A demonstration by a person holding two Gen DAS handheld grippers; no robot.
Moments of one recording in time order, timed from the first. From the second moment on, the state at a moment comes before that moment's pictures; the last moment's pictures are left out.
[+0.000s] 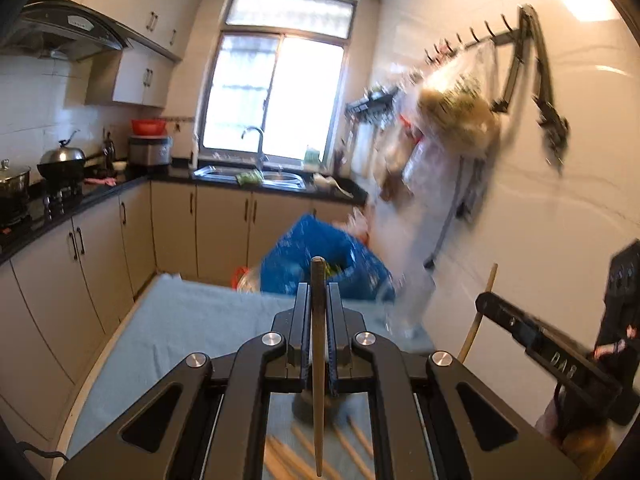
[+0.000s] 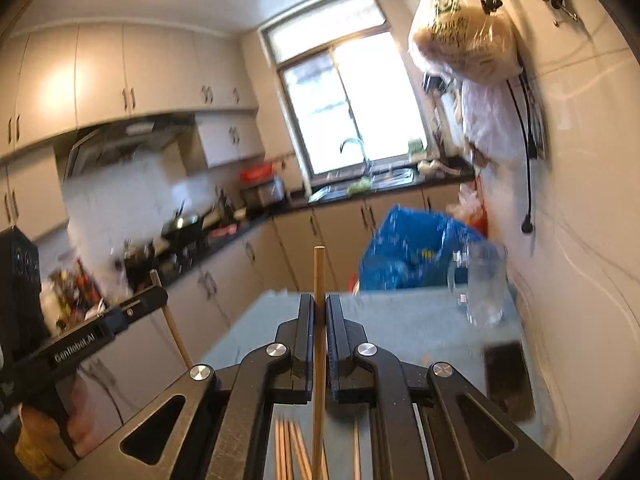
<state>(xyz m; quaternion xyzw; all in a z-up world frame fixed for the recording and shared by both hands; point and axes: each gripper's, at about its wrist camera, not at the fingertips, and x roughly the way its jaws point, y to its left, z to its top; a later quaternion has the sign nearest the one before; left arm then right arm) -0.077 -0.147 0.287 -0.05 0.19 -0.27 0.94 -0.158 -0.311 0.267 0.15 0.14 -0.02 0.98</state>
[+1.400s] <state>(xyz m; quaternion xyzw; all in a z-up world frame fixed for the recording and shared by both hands) -0.049 -0.110 0.183 -0.06 0.30 -0.19 0.93 -0.126 -0.334 0.163 0.16 0.24 -0.10 0.95</state>
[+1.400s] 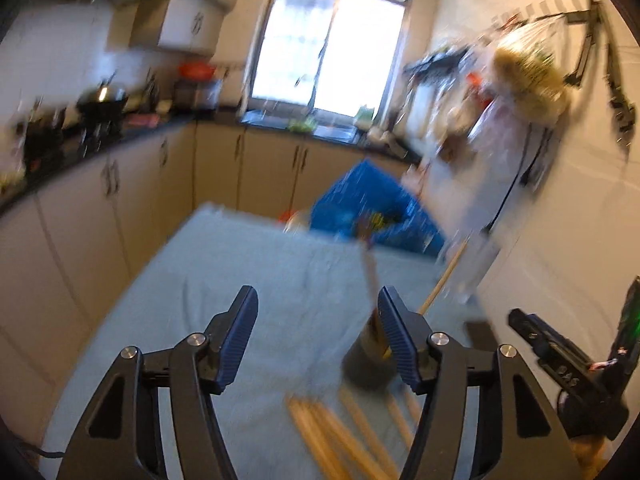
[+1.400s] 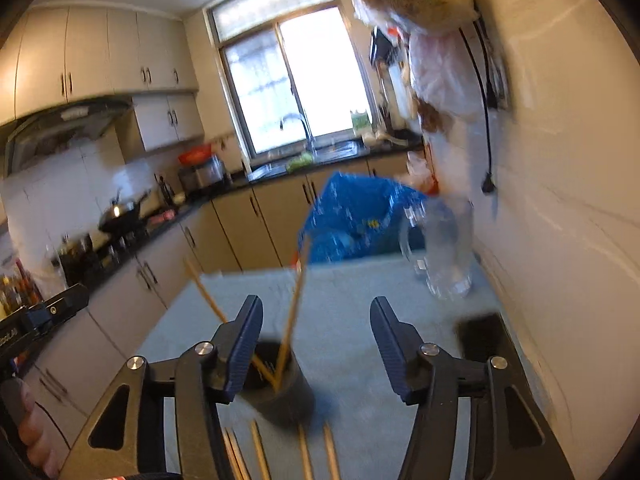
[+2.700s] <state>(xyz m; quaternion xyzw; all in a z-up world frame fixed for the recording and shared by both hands) -0.068 -0.164 0.021 0.15 0.46 -0.21 0.85 -0.159 -0.312 0.030 0.14 0.40 -0.08 0.90</state>
